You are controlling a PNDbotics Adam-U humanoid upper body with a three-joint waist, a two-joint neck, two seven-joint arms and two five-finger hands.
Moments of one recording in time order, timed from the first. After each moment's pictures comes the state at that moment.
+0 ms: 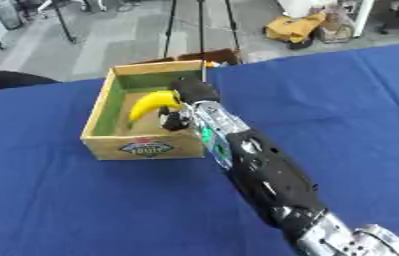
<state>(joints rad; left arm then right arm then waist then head) -0.21 0.11 0.22 -1.98 0.14 -0.60 0.28 -1.12 -0.03 0.19 -0.83 1.23 0.30 0.22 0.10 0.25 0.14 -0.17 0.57</state>
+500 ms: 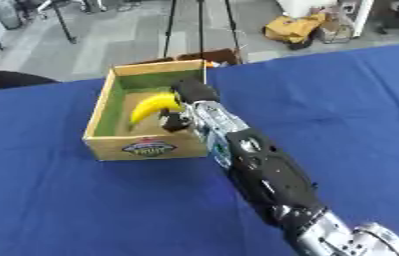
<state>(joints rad) -0.21 0.11 0.22 -1.98 0.14 -0.60 0.28 -1.13 -0.02 0.19 -0.82 1.25 0.32 0.28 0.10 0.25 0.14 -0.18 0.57</state>
